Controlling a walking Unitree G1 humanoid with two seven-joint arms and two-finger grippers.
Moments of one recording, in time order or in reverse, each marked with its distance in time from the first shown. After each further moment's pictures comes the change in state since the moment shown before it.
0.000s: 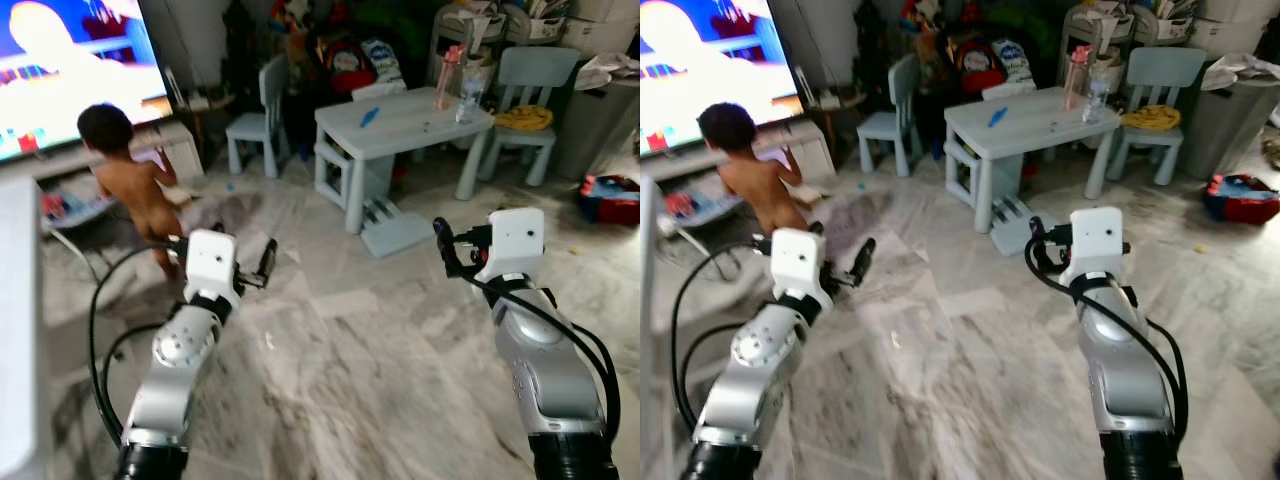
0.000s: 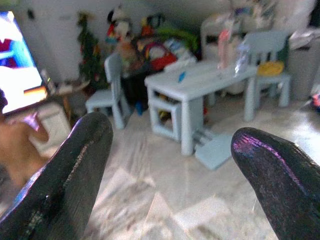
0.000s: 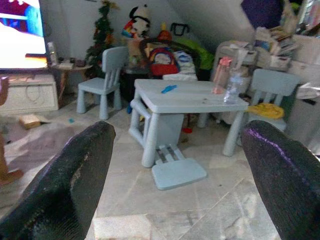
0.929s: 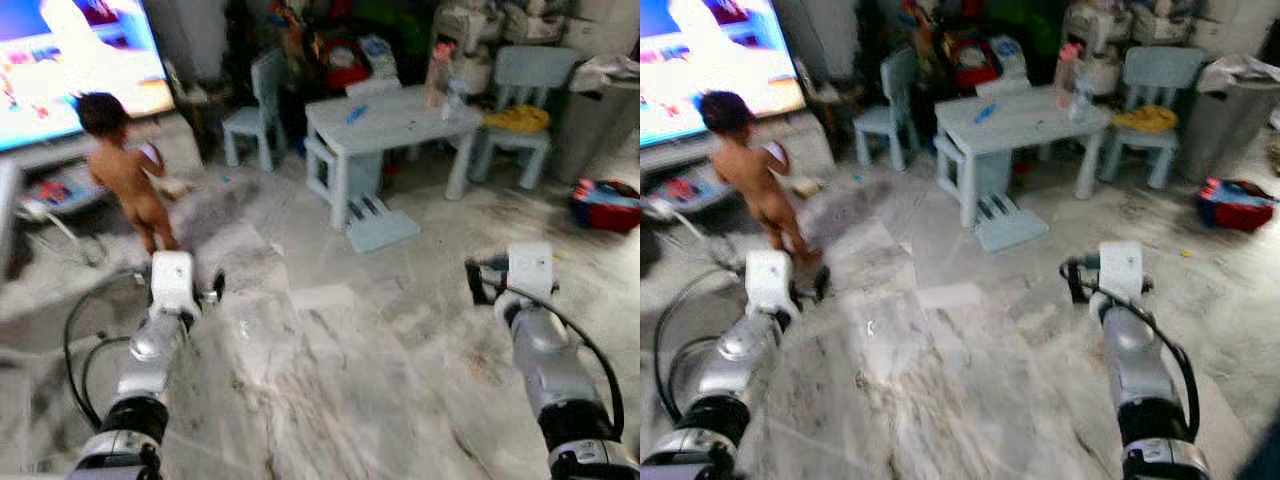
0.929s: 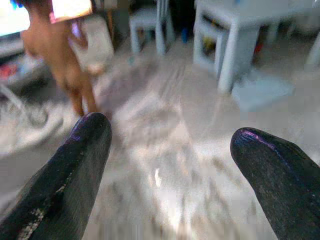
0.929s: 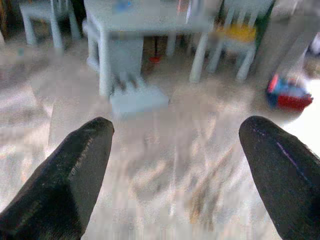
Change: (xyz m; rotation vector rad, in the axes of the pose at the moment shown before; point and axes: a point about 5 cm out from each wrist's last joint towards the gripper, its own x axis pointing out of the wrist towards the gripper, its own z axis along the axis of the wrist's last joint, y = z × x) left arm 0.009 0.058 -0.088 -0.064 0.341 0.205; right arm 0.004 -0.053 -0.100 -0.003 0.326 -0.166
